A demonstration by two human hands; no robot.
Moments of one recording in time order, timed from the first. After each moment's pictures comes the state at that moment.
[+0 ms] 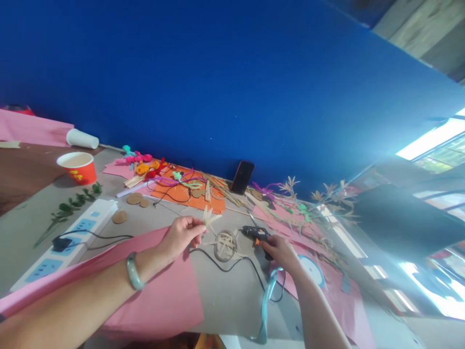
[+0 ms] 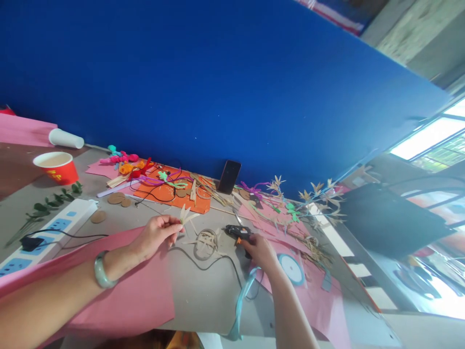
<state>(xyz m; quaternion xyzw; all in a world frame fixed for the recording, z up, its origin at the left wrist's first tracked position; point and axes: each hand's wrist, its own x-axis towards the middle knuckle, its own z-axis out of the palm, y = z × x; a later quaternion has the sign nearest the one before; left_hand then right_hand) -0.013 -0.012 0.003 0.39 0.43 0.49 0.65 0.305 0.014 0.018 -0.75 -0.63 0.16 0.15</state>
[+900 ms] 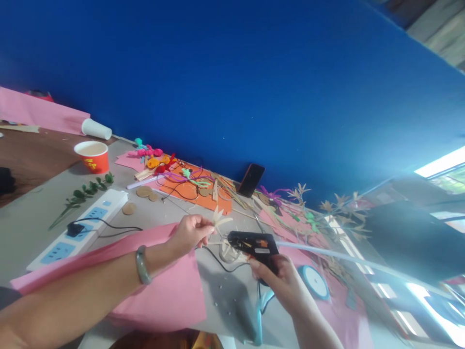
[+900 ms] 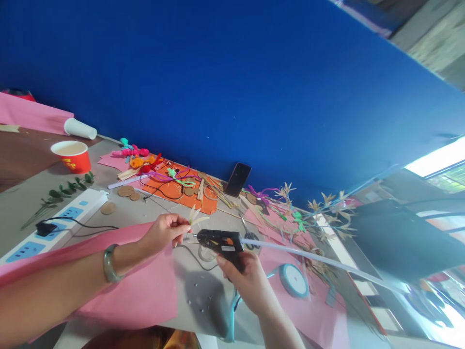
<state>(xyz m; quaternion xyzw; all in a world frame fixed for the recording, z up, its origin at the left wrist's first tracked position) -0.010 -0.013 0.011 0.40 0.47 0.48 0.63 0.211 -0.057 0.078 -0.61 -0.63 0.39 0.28</state>
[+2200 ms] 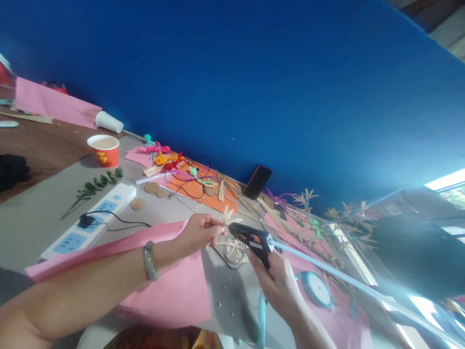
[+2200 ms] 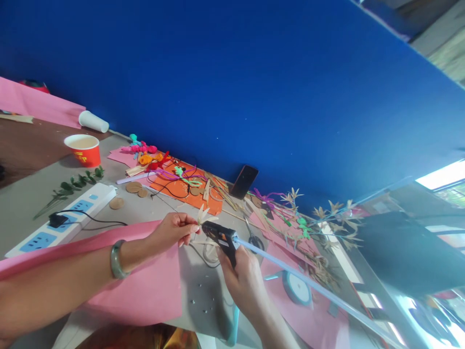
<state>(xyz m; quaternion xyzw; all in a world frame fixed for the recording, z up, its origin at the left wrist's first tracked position) -0.012 -0.014 0.015 0.40 0.41 0.49 0.66 0.193 -0.049 0.076 -0.54 -0.82 0.06 0.20</state>
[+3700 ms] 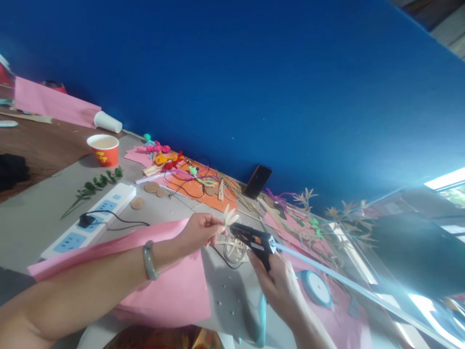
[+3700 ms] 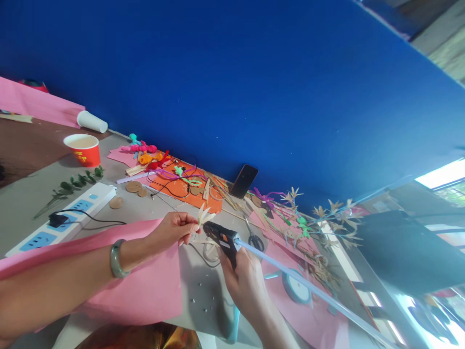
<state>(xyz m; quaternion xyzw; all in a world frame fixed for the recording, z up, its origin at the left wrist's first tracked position) -0.013 -0.014 0.015 0.40 0.40 0.49 0.66 0.197 -0.052 0.074 -0.51 -0.83 0.01 0.21</state>
